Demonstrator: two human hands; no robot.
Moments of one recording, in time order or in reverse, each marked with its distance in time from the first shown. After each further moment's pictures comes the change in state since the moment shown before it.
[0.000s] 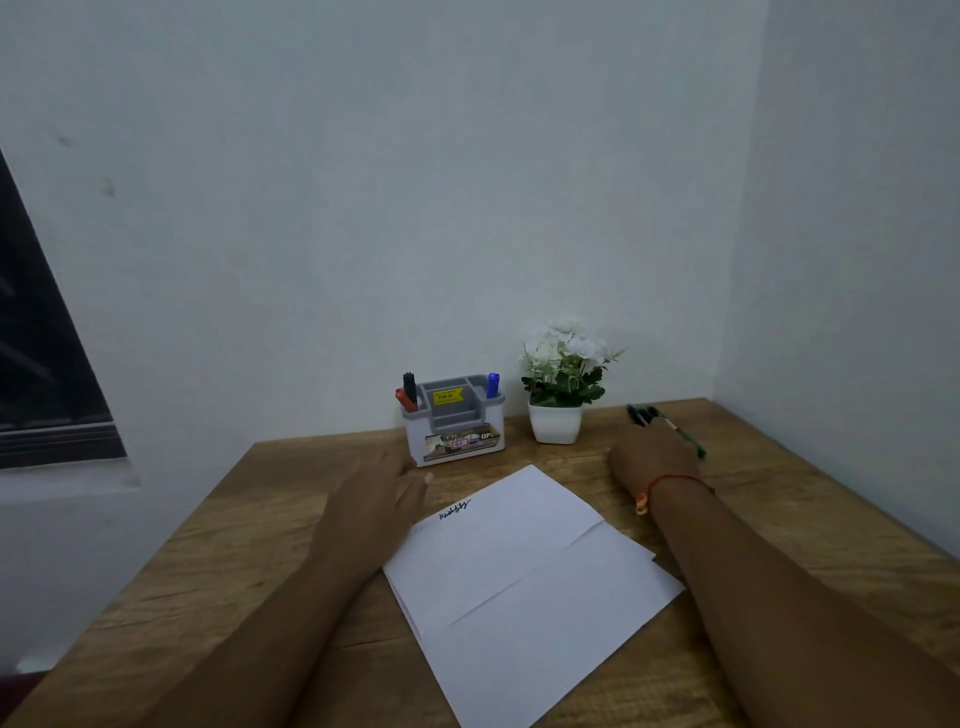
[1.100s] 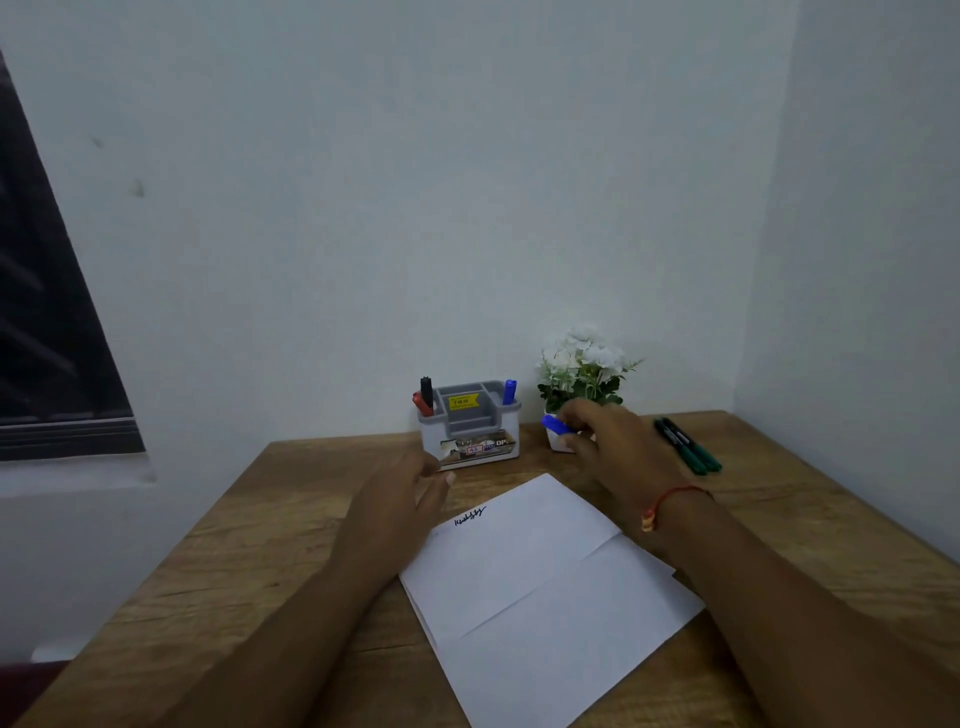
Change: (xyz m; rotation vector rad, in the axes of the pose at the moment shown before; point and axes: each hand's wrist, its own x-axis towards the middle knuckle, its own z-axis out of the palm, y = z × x) left_hand -0.003 0.010 -0.003 -0.131 0.033 0.012; right_hand -0.042 -0.031 -0.031 0.514 0.186 -0.636
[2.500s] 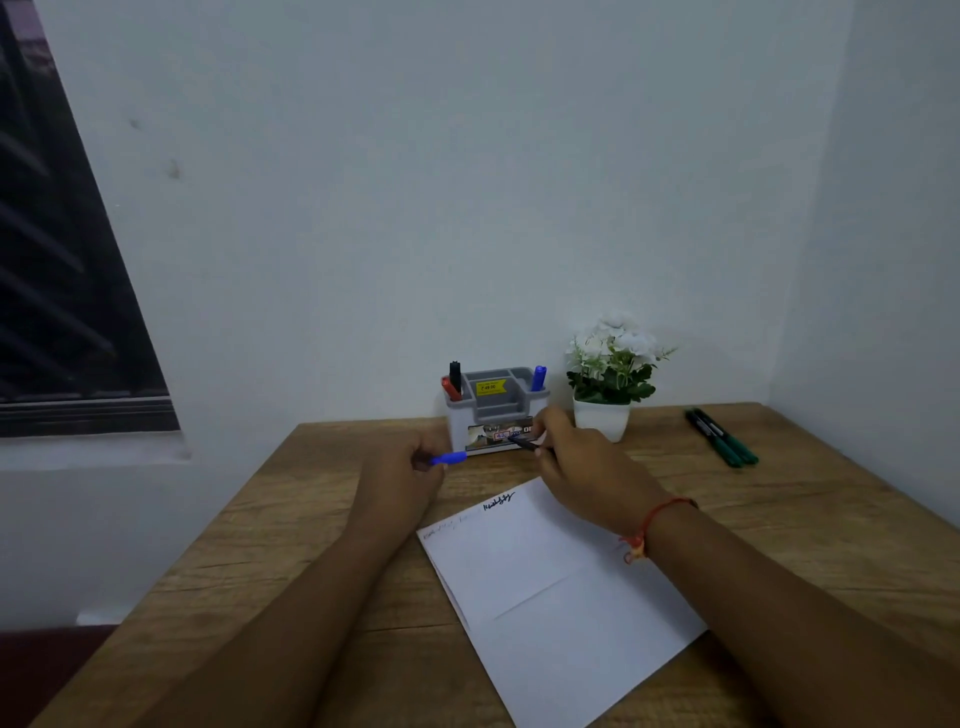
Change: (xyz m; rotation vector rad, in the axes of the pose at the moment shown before) left_hand 0.007 -0.013 -0.013 -0.194 0.042 -0.206; right_hand -0.017 -0.056 0.034 0.003 -0.206 -0.100
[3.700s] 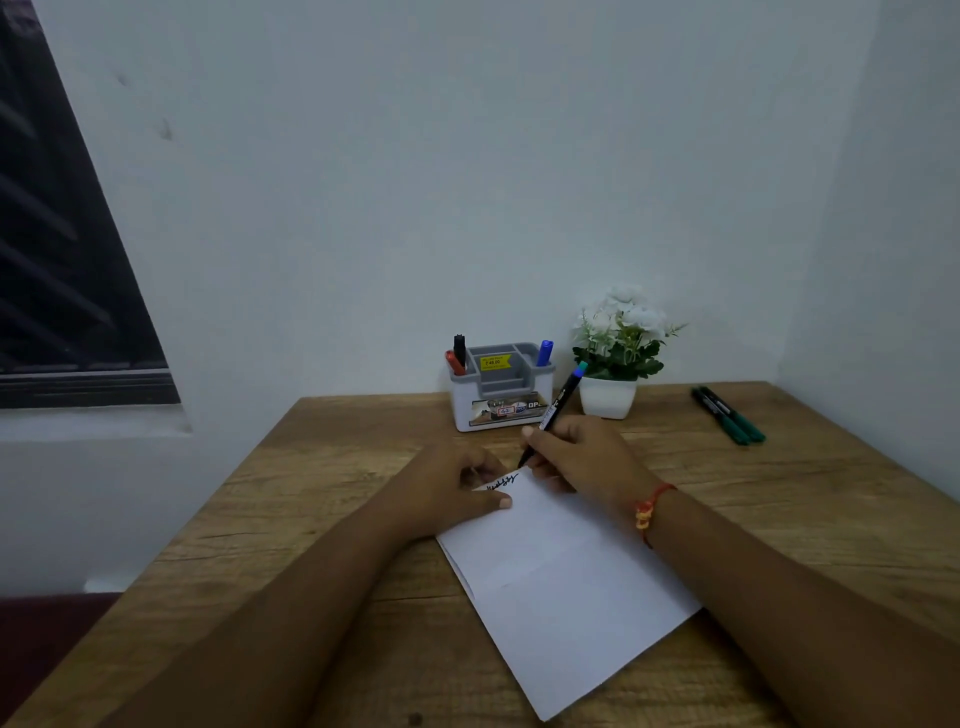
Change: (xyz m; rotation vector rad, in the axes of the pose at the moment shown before) left_hand -0.007 0.004 0.012 0.137 -0.513 0.271; right_hand -0.003 -0.002 0.023 0.683 0.026 0.400
